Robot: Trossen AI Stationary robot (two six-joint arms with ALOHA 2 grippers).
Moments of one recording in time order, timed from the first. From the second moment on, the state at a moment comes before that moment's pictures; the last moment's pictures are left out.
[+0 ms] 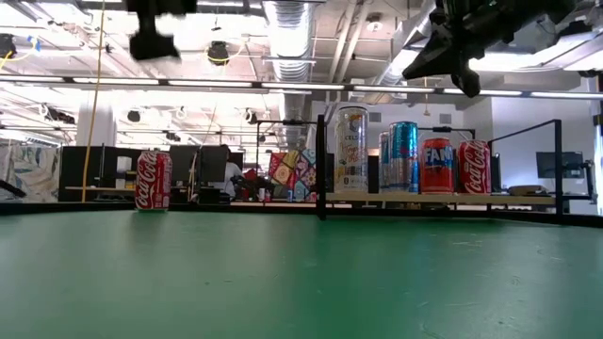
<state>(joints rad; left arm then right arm) 0.49 1.05 1.20 -0.99 0.47 -0.30 -0.16 0.91 0.73 -0.25 0.13 0.62</state>
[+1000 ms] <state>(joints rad) -0.85 1.47 1.34 -0.95 0.23 -0.45 -0.31 0.91 0.73 -0.25 0.05 0.54</state>
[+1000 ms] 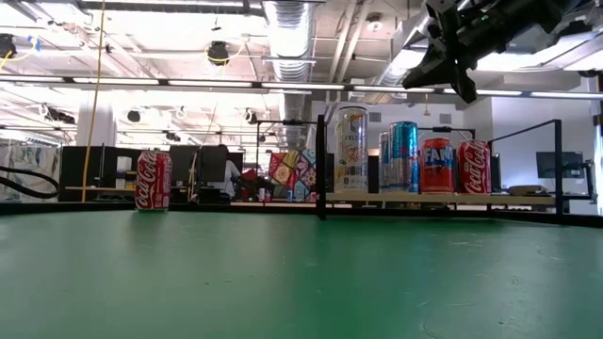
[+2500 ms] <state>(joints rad) -1.07 1.63 1.31 -1.09 -0.10 -0.79 -0.31 0.92 0.73 -0.25 0.06 0.54</state>
